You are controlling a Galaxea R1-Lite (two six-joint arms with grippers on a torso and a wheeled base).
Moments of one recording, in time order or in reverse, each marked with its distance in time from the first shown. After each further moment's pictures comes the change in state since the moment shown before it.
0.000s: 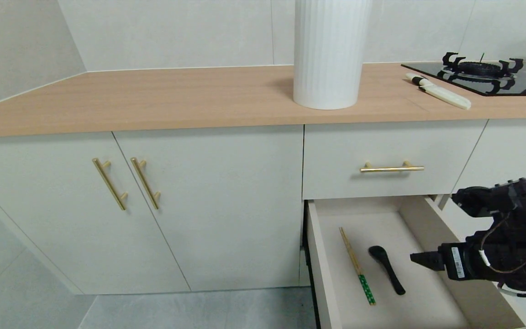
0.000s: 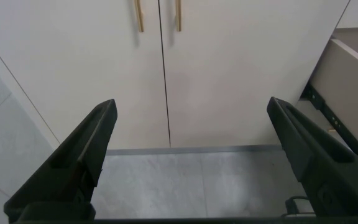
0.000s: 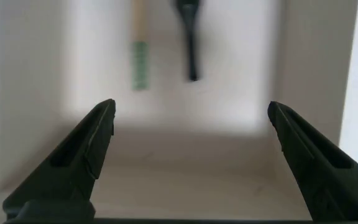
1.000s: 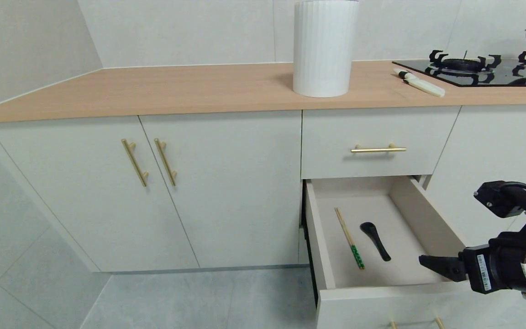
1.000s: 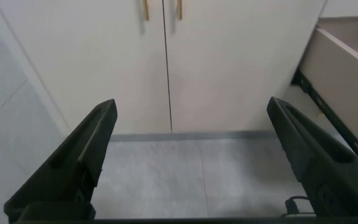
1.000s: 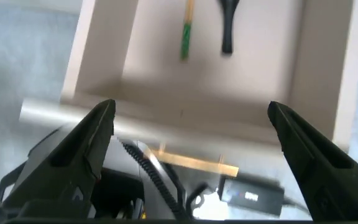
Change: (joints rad) left arm 0.000 0.000 0.000 0.000 0.000 0.000; right arm 0.092 -0.167 0.012 0.075 -0.004 -0.037
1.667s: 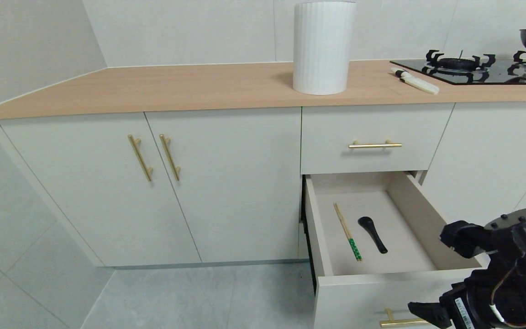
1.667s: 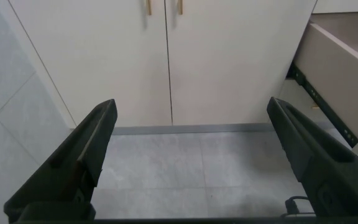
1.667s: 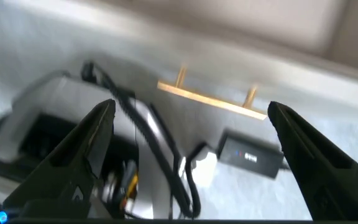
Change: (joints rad) left arm 0.000 0.000 0.000 0.000 0.000 0.000; right arm 0.096 0.110 0.097 -0.001 0.007 -0.023
